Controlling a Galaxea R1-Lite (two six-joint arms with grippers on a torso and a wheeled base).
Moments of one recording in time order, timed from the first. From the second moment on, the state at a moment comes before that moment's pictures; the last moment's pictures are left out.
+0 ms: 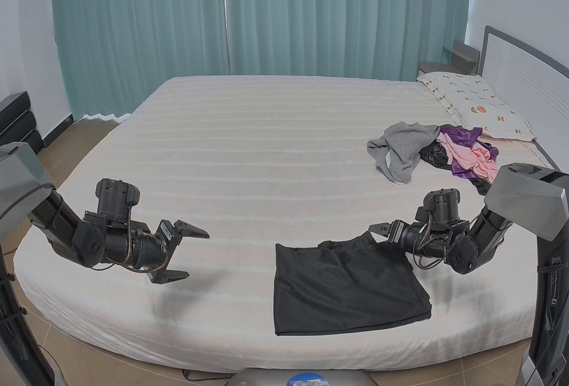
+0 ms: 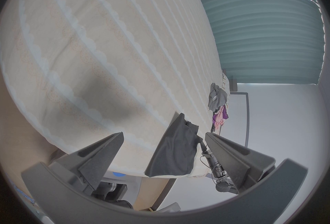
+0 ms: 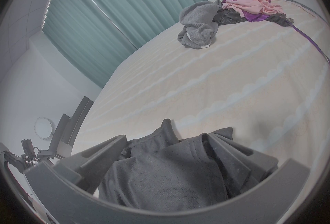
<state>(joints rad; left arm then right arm) -0.11 2.02 -0.76 -0.43 -0.54 -1.02 0.23 2.37 -0.90 -0.86 0.17 0.58</state>
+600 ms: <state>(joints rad) -0.13 2.02 -0.77 -0.43 -0.51 -1.02 0.14 2.37 -0.90 -0.85 0.15 0.54</state>
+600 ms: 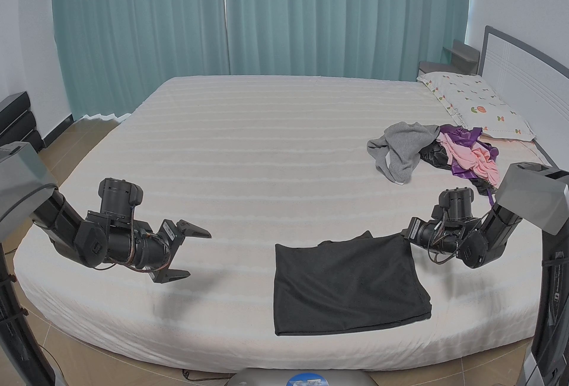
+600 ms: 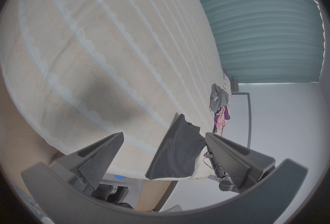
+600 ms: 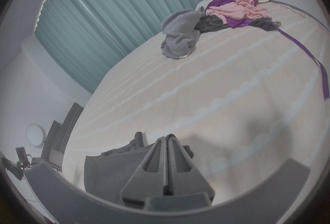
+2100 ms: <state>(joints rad) -0.50 2.47 -1.35 -0.41 -0.12 -0.87 0.11 2.38 -0.90 -0.83 0.15 0.58</state>
